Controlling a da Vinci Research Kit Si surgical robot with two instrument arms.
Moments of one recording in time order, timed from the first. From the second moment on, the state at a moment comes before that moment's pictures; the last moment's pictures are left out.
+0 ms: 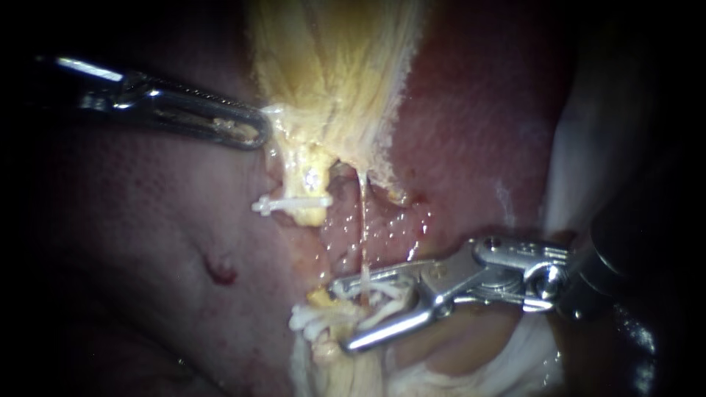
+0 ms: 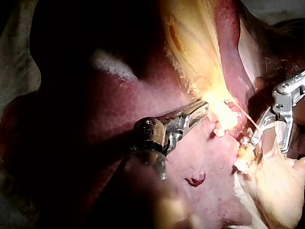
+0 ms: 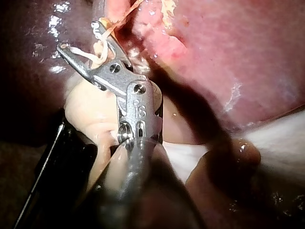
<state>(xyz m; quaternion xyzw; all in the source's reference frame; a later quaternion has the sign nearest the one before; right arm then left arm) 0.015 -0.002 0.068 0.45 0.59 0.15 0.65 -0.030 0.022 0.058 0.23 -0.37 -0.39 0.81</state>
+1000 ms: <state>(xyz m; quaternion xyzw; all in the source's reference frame) 0.014 -0.001 0.069 0.46 0.59 0.16 0.65 -0.030 0.022 0.058 0.23 -0.37 -0.39 0.81</state>
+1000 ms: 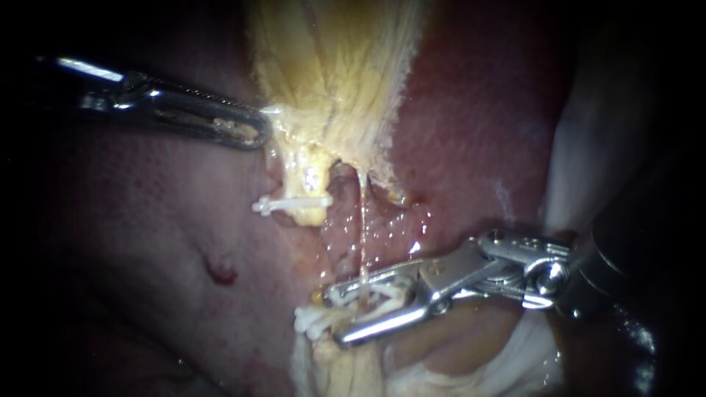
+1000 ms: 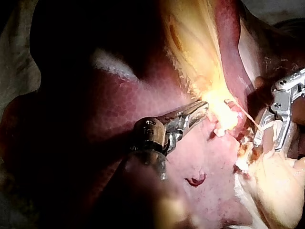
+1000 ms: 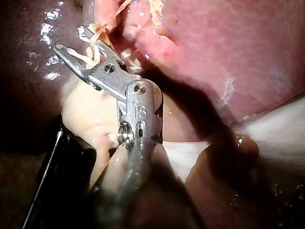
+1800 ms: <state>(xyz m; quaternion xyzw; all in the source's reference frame) 0.013 -0.001 0.069 0.46 0.58 0.17 0.65 -0.030 0.022 0.058 0.23 -0.37 -0.39 0.81</state>
